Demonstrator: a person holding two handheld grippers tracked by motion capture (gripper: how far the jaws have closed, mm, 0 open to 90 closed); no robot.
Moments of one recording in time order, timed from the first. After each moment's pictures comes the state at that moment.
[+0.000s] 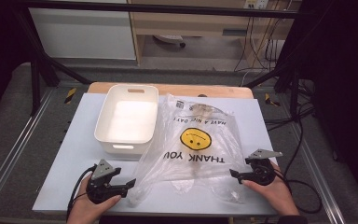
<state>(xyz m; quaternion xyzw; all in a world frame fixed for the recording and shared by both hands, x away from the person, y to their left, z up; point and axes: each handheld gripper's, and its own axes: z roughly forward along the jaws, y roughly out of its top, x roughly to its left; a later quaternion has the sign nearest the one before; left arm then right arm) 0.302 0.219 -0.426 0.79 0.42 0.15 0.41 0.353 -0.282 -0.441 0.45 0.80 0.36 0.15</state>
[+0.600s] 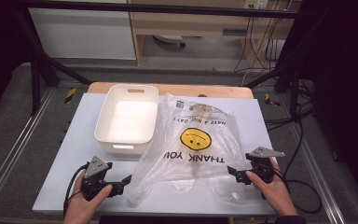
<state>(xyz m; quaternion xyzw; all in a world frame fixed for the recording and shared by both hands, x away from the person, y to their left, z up) 0.306 0.232 -0.422 0.77 0.44 0.18 0.43 0.354 -0.276 -0.434 0.45 0.78 0.41 0.17</state>
